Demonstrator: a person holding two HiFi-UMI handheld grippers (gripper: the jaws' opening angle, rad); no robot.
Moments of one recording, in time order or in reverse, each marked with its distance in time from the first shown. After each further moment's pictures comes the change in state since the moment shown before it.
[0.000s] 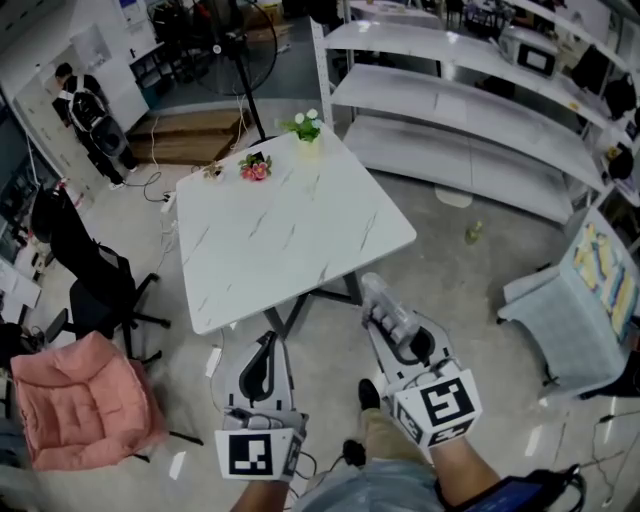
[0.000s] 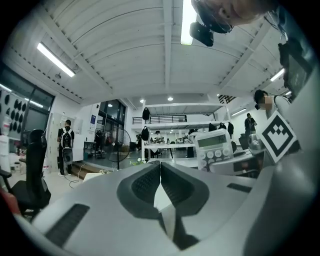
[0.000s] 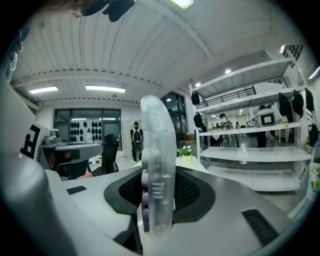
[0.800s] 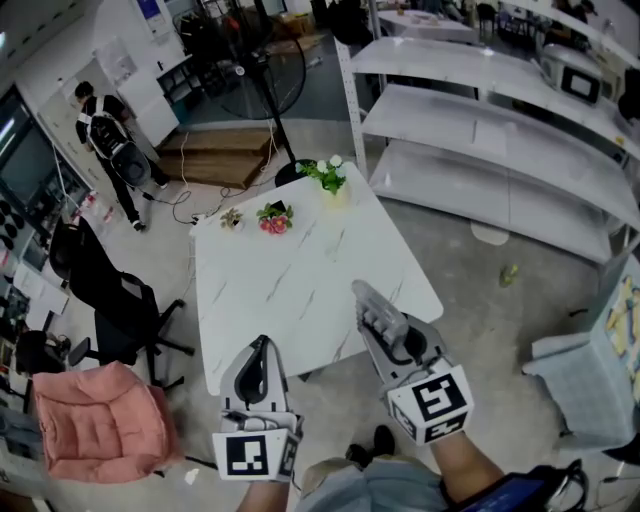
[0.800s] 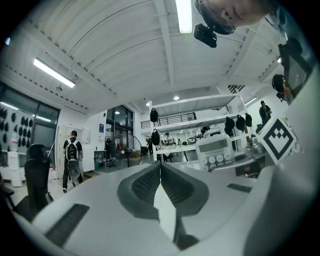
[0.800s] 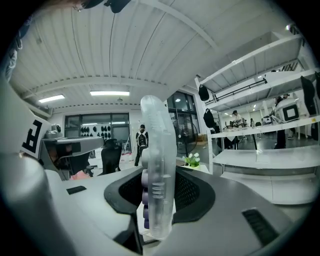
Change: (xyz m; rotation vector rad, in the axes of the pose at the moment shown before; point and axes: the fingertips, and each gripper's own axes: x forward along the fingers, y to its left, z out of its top) left arm 0.164 0.055 0.047 0.086 -0.033 0.145; right arm 0.166 -0.087 0.052 0.012 -0.007 0.158
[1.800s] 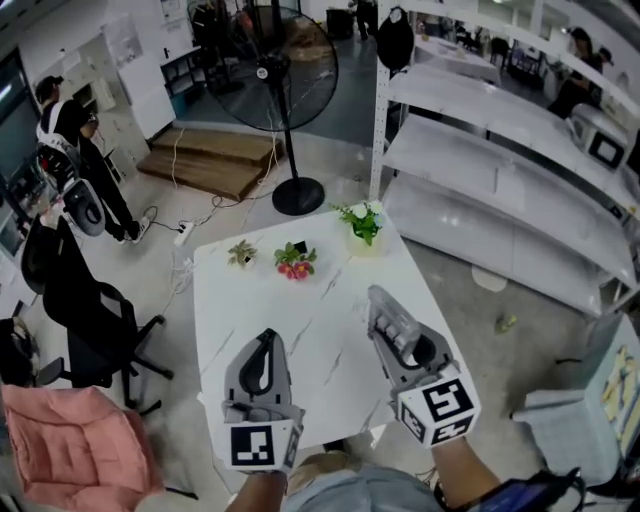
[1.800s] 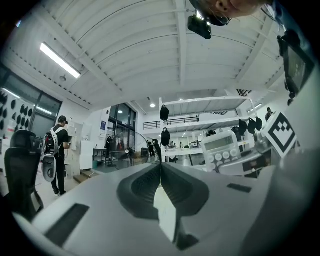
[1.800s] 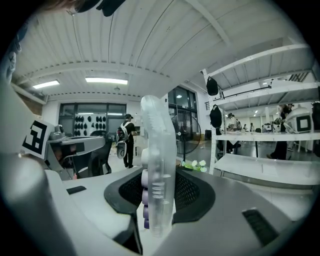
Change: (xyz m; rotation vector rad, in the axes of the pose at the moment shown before) left arm 0.152 0.141 -0.026 -0.064 -0.032 -0.001; right arm 0.186 -0.023 0.030 -0.087 0.051 -0.048
